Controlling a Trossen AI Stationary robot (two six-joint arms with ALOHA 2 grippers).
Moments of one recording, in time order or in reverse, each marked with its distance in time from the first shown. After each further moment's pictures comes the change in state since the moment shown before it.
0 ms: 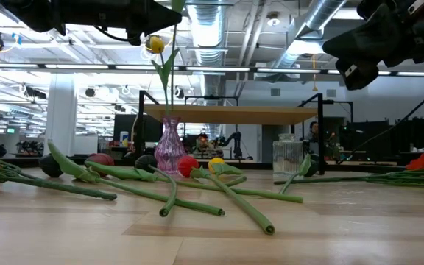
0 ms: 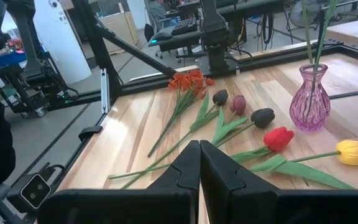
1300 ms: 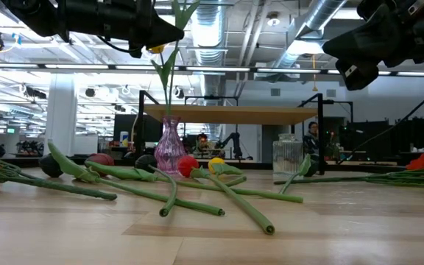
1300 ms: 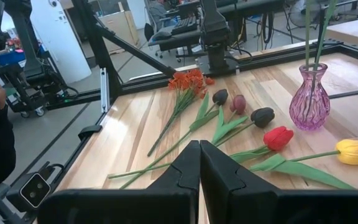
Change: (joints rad) left arm 0.045 0.039 0.000 -0.044 -0.006 -0.067; right arm 0.000 0.000 0.000 -0.003 0.000 -0.001
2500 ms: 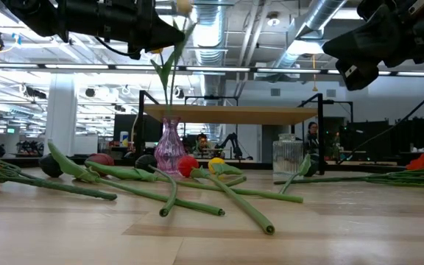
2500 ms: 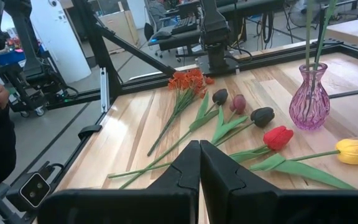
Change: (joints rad) left arm 0.000 0.000 0.000 -0.021 -0.021 -0.003; right arm 0.000 0.000 0.000 -0.002 0.000 0.001
